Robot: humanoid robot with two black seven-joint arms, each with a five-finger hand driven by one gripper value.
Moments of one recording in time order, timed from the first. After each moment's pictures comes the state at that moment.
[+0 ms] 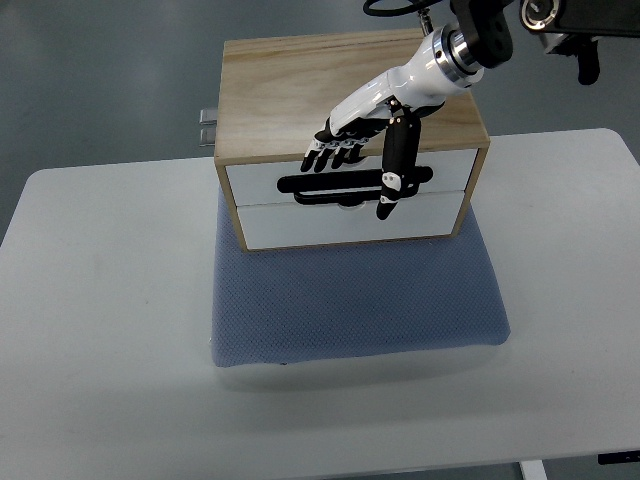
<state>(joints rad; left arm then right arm) 0.05 0.00 -0.27 -0.10 0.04 -0.02 -0.16 2.02 -0.42 -0.56 1.28 -0.42 0.61 0.04</state>
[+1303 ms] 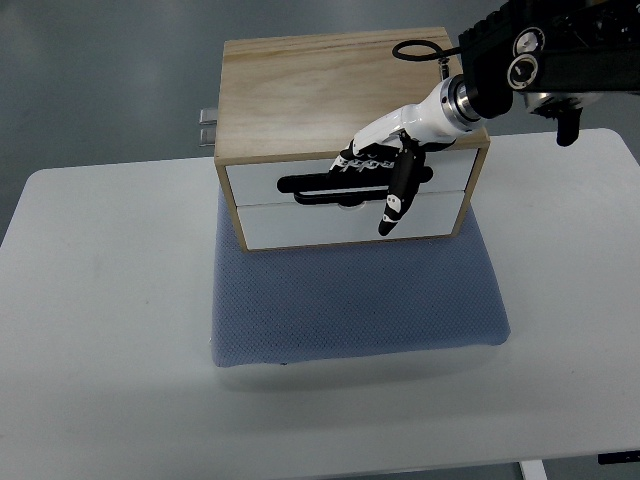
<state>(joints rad) 0.05 0.00 -0.27 -0.10 0.04 -0.02 -0.16 1.94 -0.40 -0.64 1.32 -0.29 0.41 -0.06</state>
